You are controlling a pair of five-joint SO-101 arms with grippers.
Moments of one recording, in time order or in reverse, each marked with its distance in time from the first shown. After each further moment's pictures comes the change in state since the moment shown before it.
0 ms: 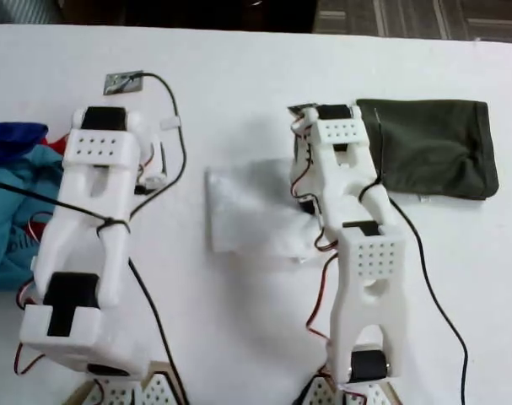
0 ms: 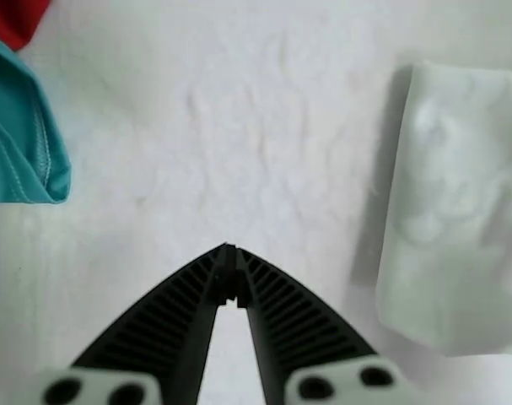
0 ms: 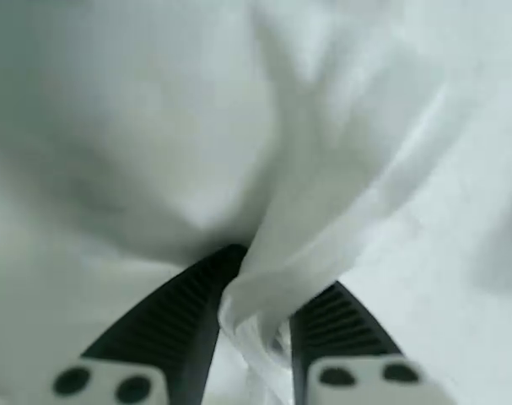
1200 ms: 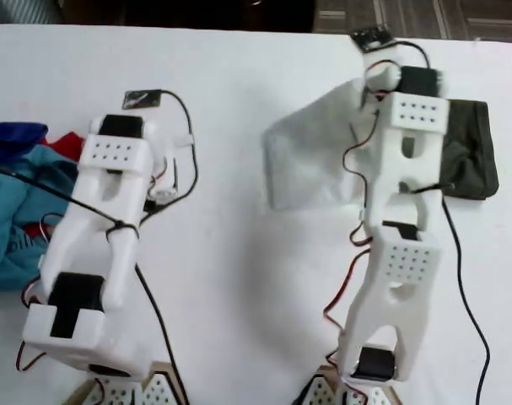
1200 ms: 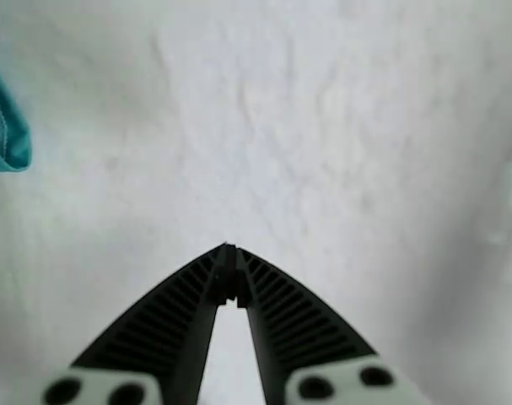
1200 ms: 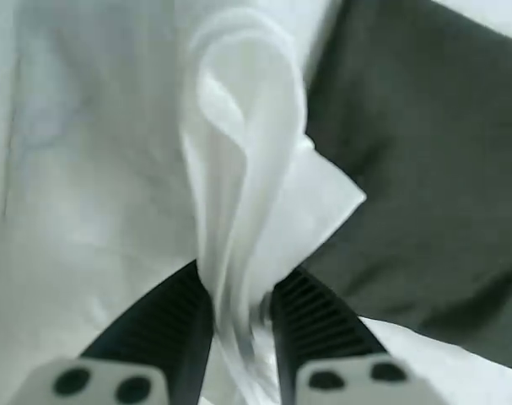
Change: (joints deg) left arm 3.3 -0.2 4.8 1.3 0.0; right arm 14.2 -7.2 -29.8 5.7 16.4
